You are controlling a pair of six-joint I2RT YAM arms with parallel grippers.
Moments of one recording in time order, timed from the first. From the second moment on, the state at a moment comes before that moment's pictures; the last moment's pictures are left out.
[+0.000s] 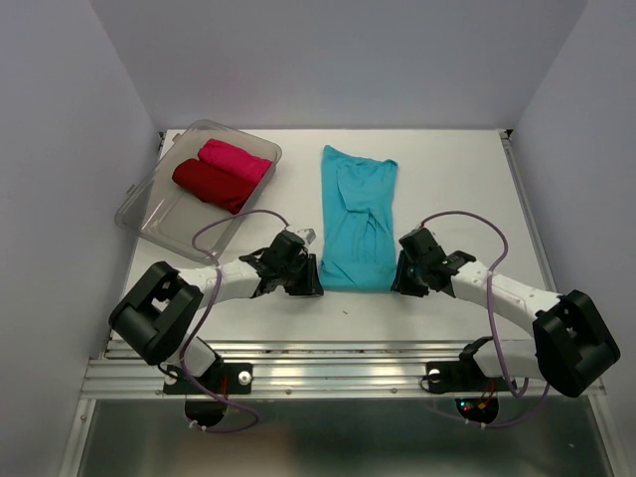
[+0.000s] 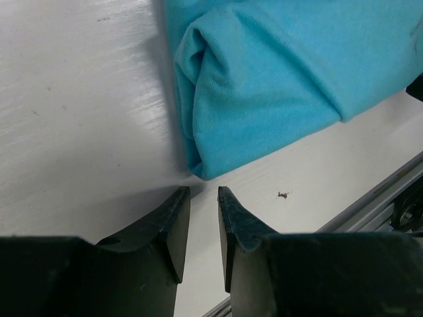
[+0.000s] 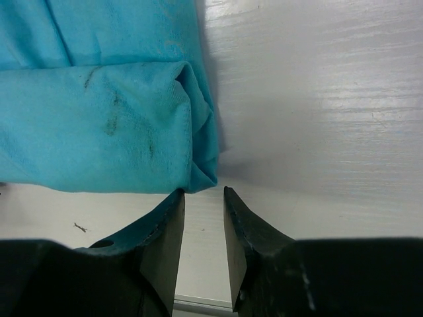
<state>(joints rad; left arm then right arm) -0.71 1.48 0.62 -0.04 0.23 -0.65 0.56 1.26 0.64 -0.46 0.10 0.77</state>
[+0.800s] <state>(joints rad) -0.71 1.53 0.67 -0.02 0.16 -0.65 0.56 1.32 0.64 -0.41 0.10 0.74</state>
